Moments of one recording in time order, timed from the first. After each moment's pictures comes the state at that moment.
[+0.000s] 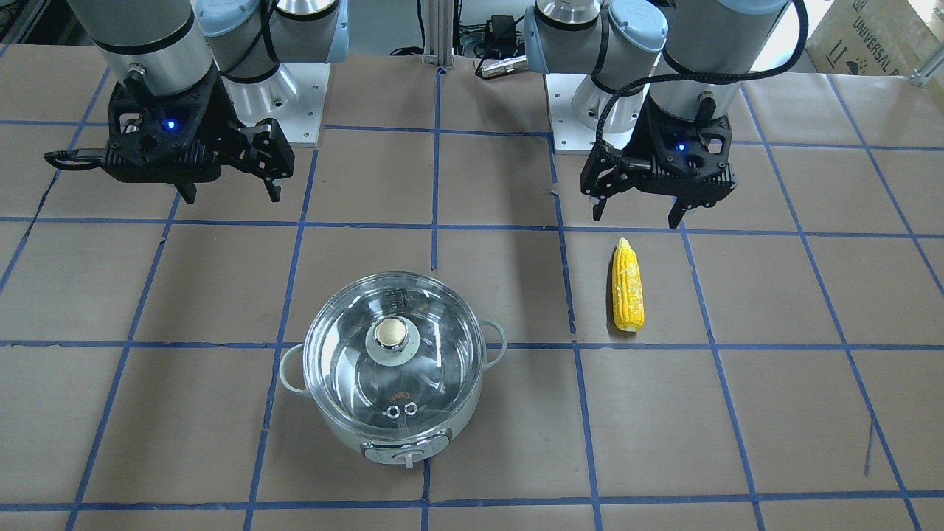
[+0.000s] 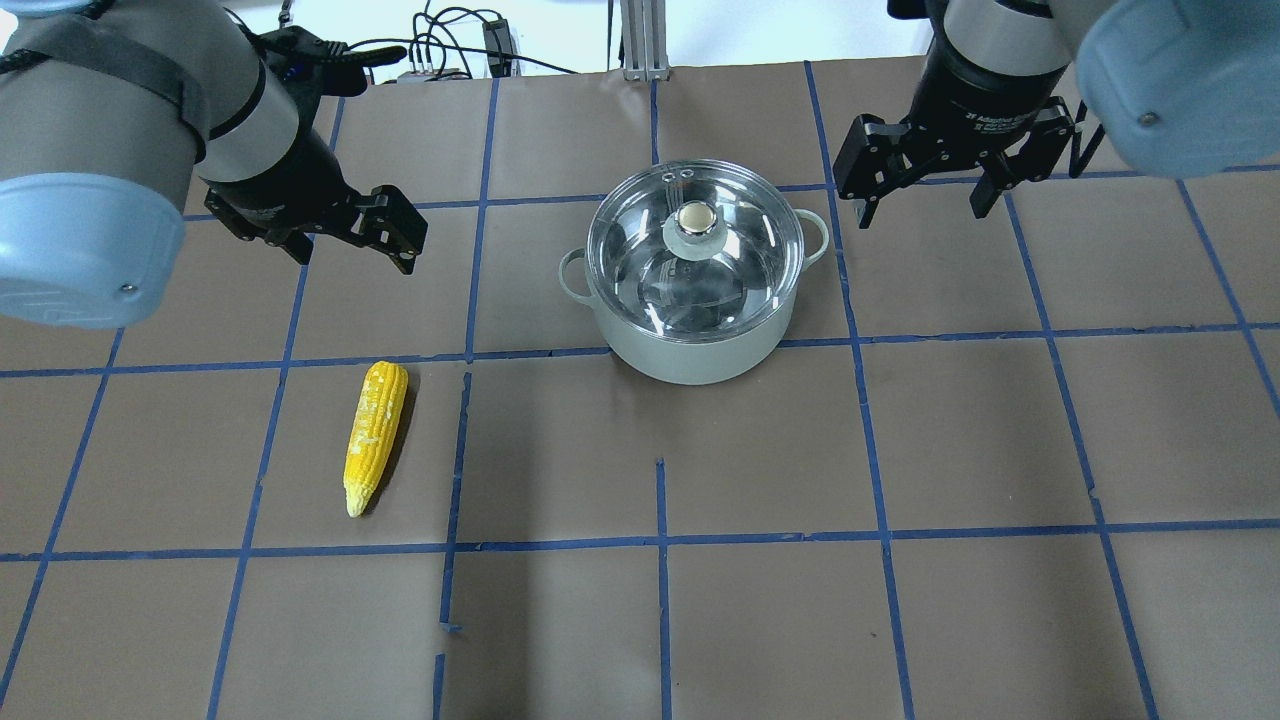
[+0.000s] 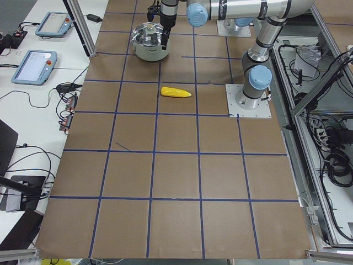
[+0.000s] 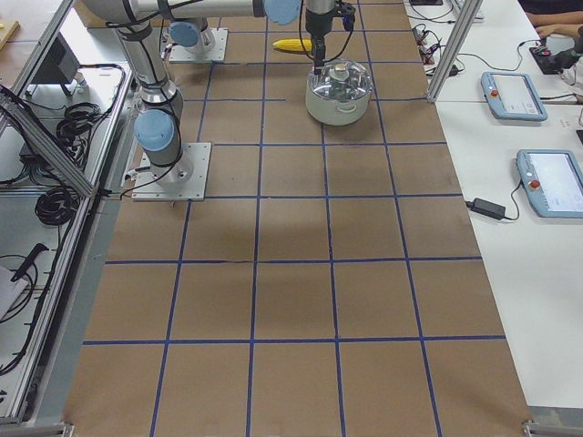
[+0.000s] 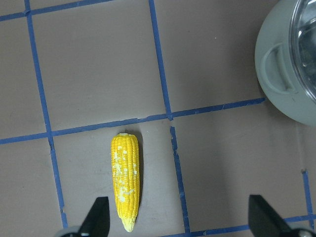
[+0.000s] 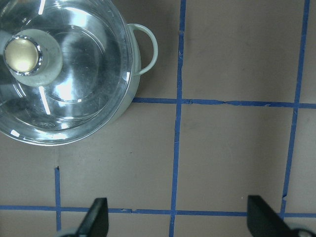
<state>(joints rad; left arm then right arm) -1.57 -1.55 -1.70 -1.36 1.59 0.14 1.62 -1.53 1.53 -1.58 -1.58 0.00</state>
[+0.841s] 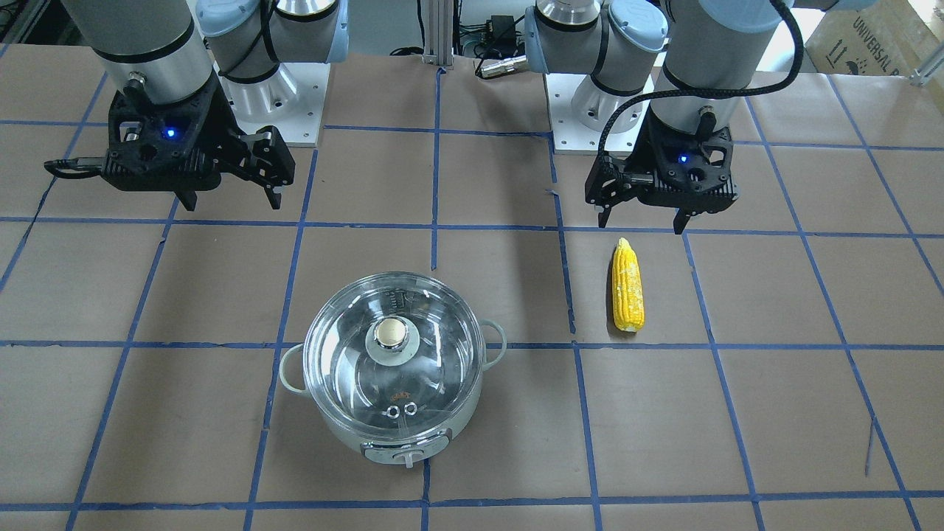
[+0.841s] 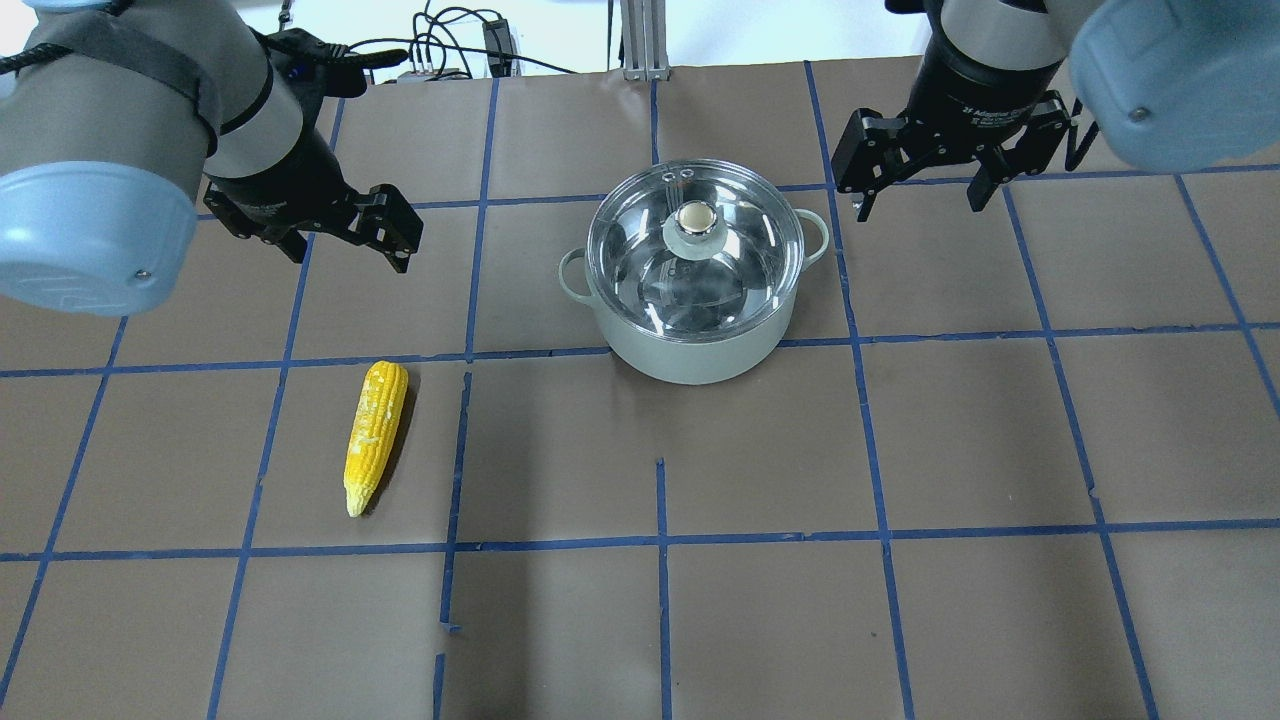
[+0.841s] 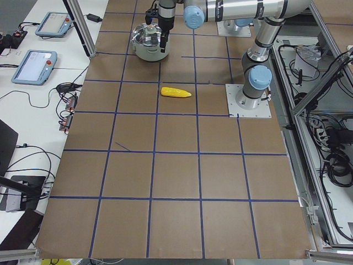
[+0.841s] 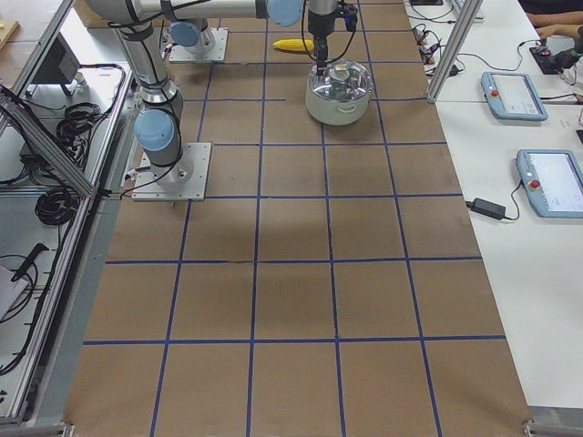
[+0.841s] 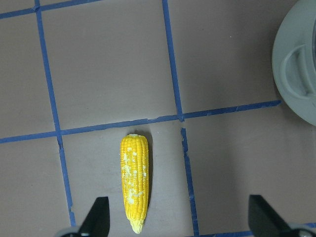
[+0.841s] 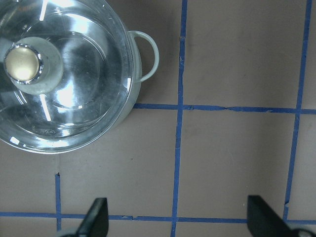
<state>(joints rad) -1.57 -1.56 -1.71 -1.35 1.62 0.13 1.62 -1.52 1.53 -1.61 -1.57 0.00</state>
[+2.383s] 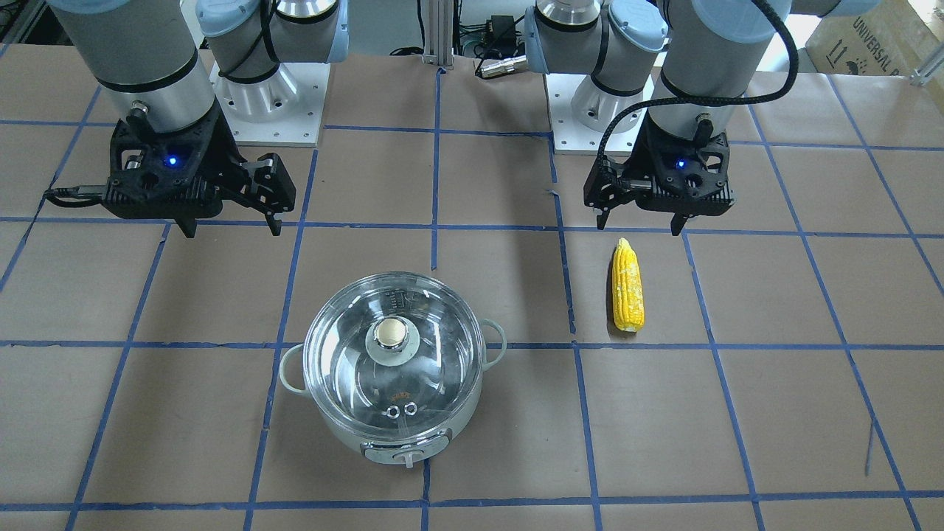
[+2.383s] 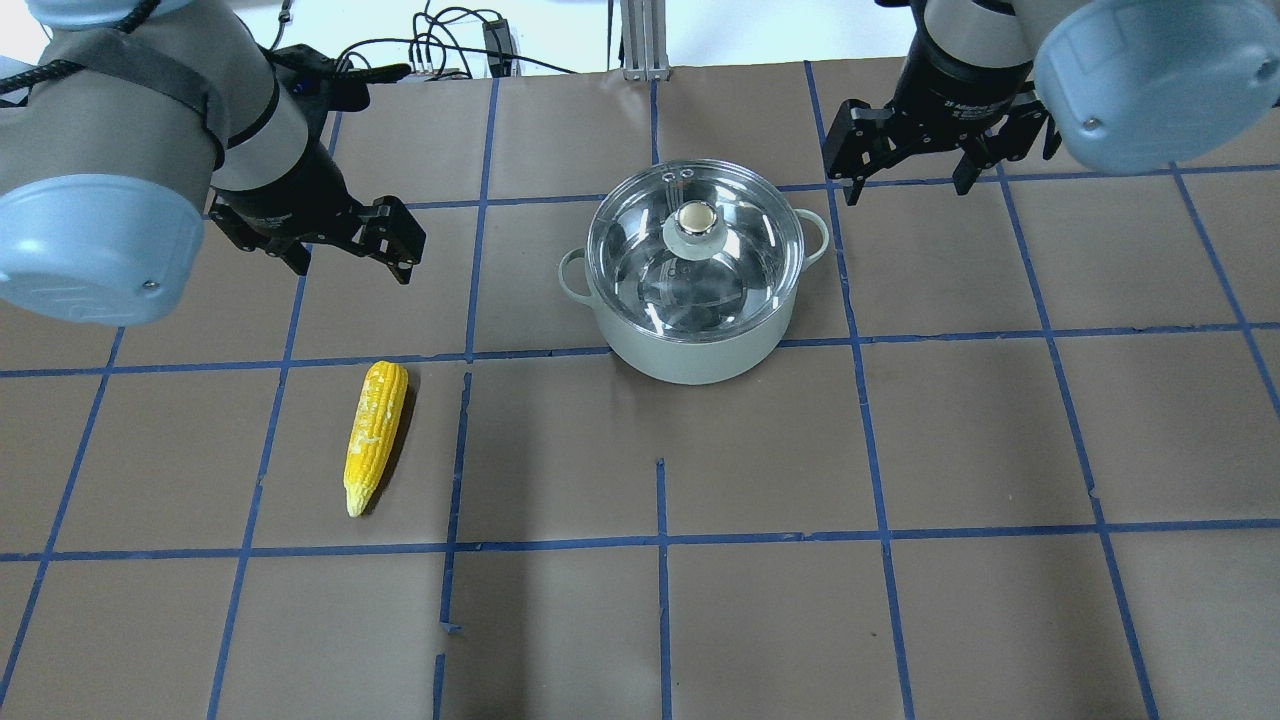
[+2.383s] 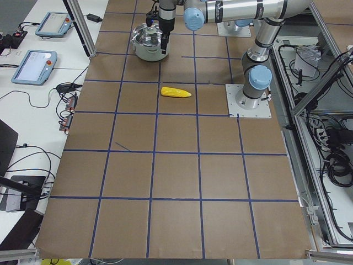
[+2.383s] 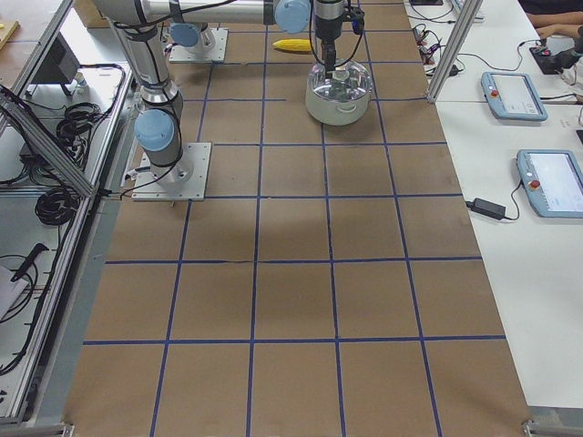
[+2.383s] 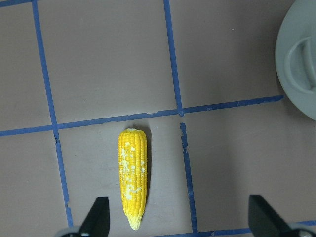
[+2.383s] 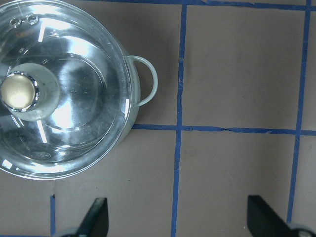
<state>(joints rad) -1.57 -1.57 -1.72 -1.35 1.62 0.12 1.62 -1.48 1.53 -1.69 -1.57 0.00</state>
